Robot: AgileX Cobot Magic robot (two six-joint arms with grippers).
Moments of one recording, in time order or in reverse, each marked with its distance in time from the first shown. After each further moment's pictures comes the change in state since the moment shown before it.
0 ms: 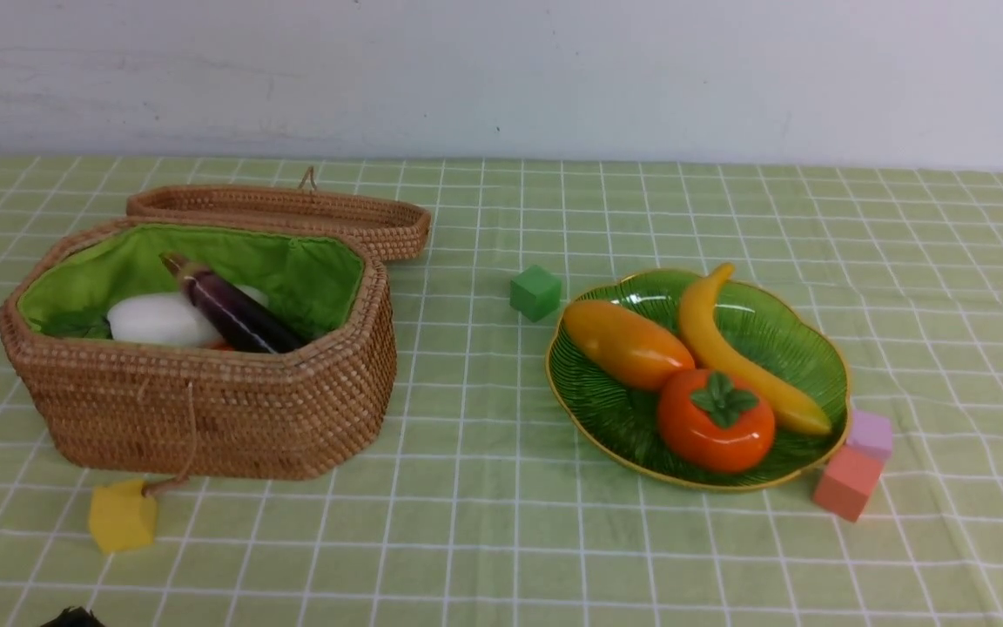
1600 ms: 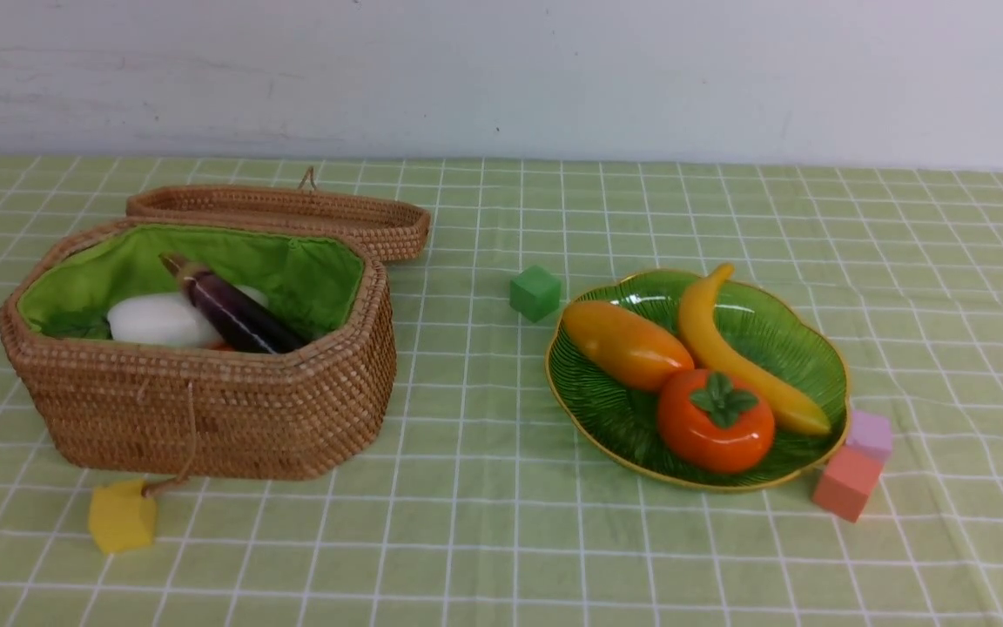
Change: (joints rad) right arm 0.000 -0.001 0.000 0.004 -0.002 0.000; left arm 0.370 -0.041 0.154 0.654 0.171 -0.890
